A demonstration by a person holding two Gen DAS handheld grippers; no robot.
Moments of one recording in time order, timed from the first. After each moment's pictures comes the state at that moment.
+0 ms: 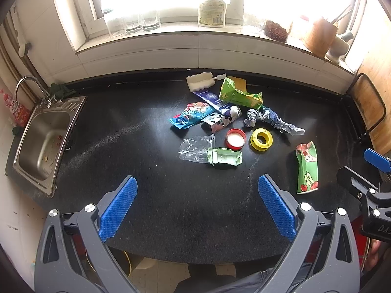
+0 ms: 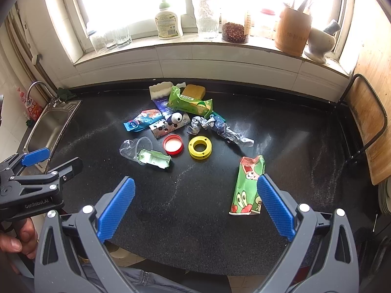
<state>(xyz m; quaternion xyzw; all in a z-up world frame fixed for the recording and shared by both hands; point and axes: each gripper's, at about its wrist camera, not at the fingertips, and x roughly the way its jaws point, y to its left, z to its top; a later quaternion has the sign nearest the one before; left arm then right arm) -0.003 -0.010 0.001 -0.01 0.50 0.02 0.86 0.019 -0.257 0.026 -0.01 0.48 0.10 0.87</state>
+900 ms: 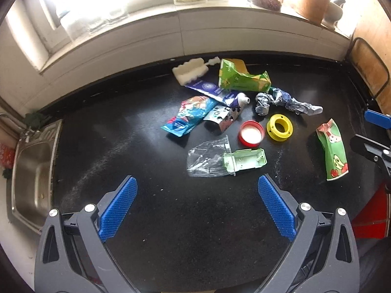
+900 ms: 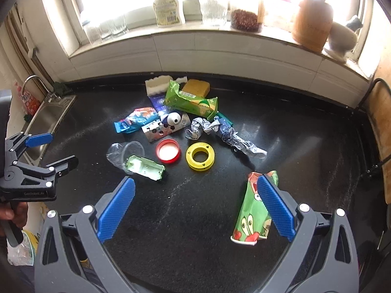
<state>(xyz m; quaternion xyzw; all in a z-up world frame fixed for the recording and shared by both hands) 0.069 0.016 -0.064 0.07 0.53 -0.06 0.84 0.088 -0.251 -0.041 -0.02 0.50 0.12 0.86</state>
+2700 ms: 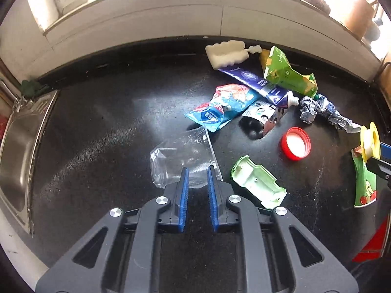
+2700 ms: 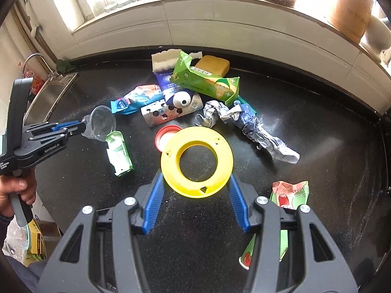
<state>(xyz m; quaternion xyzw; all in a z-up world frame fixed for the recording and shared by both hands) 0.105 0.057 -0.135 0.00 0.54 -0.01 0.84 0.118 -0.234 -0.089 -0.04 0.53 0.17 0.83</state>
